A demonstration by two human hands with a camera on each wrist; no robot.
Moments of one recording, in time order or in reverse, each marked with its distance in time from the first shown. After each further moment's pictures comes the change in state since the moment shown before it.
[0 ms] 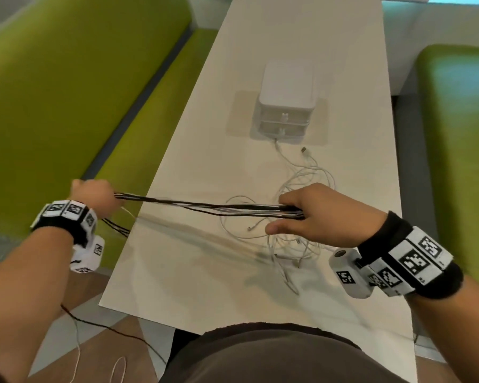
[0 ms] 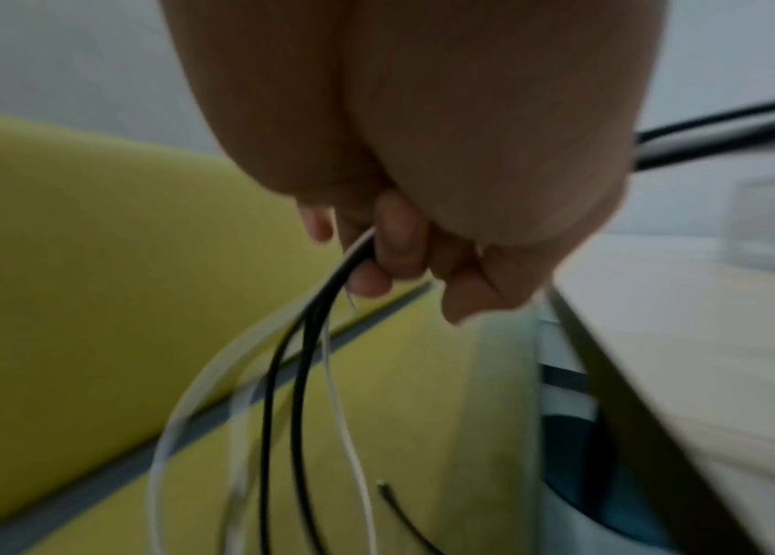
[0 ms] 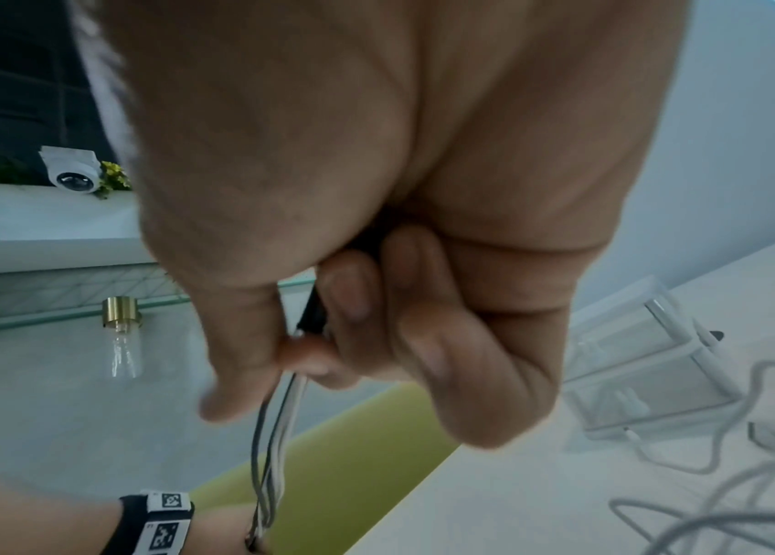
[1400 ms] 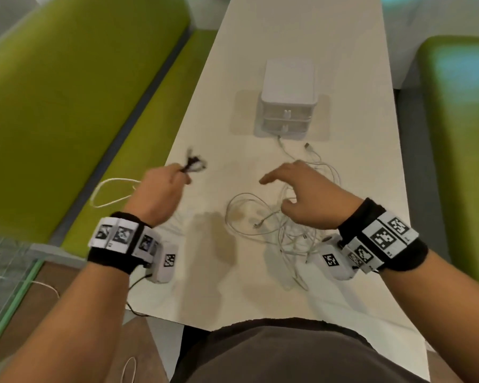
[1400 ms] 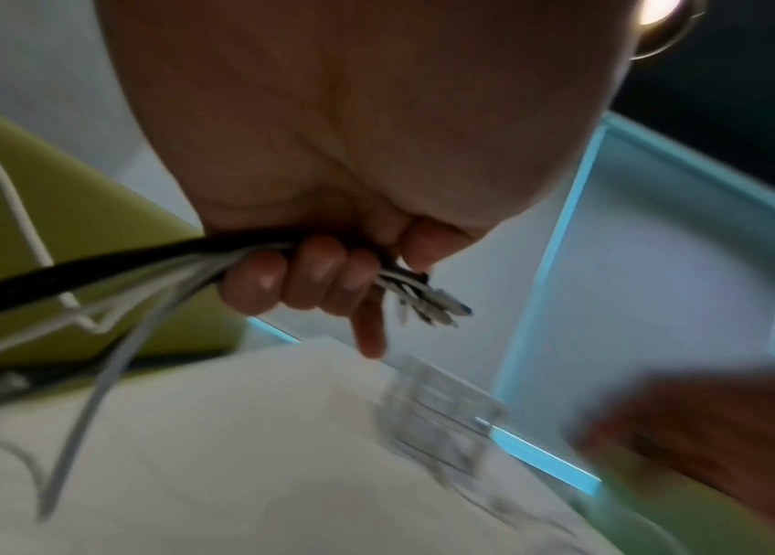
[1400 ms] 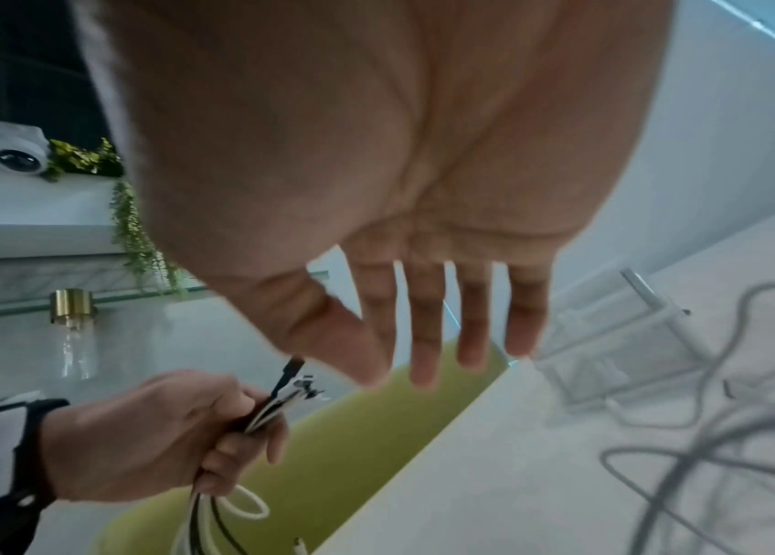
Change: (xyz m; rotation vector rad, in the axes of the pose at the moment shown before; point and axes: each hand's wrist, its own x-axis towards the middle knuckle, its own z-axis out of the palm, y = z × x) left_hand -0.115 0.100 -0.087 -0.888 0.225 0.338; right_hand 0.033 0.011 0.017 0.000 0.174 -0.035
